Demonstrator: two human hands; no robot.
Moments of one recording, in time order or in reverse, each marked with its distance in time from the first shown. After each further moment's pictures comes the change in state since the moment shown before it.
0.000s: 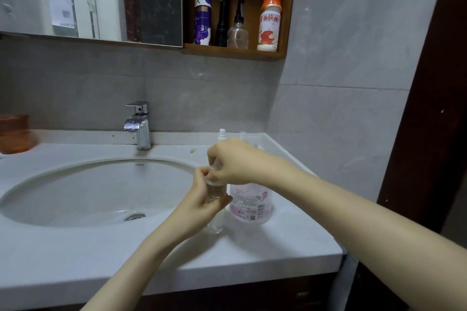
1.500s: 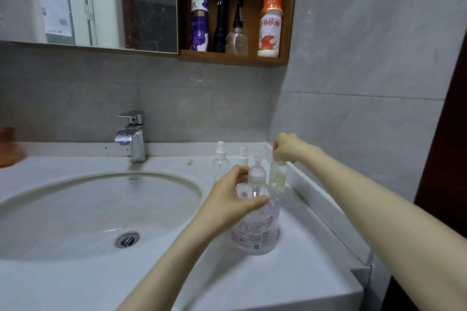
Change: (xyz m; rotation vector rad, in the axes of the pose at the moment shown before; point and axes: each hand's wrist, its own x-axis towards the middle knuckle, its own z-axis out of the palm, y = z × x) left_hand 0.062 0.015 0.031 0.066 0.034 0.009; right_hand 0.074 0.165 0.002 0.049 -0.009 0.564
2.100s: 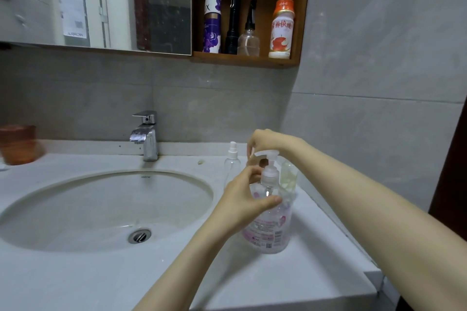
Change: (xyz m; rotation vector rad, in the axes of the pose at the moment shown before) left_hand -0.002 0.000 0.006 -0.004 0.005 -0.048; right_hand -0.009 -0.061 -0.003 0.028 -0.158 -0.312
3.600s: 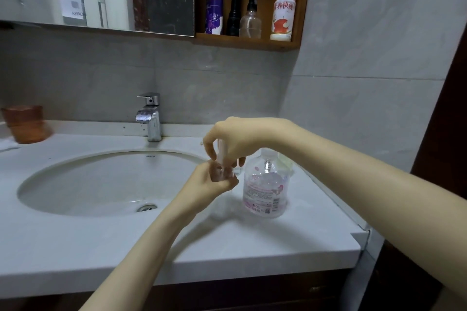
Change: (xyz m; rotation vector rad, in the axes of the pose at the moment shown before) left_hand -0.043 -0.025 -0.054 -0.155 0.000 -0.113; right_hand -0.087 -0.093 0.007 -0.128 -0.142 -0.334
